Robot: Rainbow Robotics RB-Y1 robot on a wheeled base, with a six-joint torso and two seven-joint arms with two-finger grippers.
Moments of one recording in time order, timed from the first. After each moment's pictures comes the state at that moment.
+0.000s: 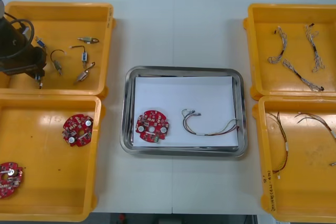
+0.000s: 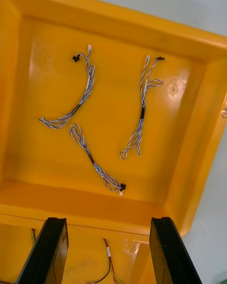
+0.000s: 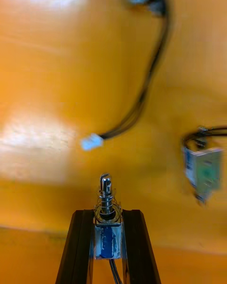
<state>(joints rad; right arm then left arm) -0.88 -0.85 -0.22 -1.49 -0.68 1.92 1.73 -0.97 0.78 -0.21 -0.75 0.82 1.49 -1.45</state>
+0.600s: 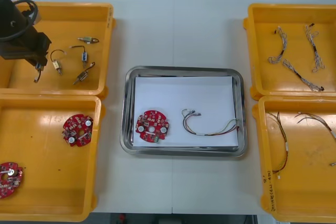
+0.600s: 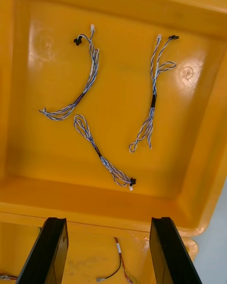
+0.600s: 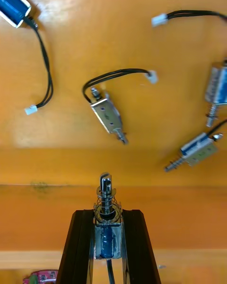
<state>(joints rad) -0.88 -0.82 -0.21 -1.43 -0.66 1.92 1.73 -0.97 0.80 -0.18 -1.04 0.82 1.73 -1.44</state>
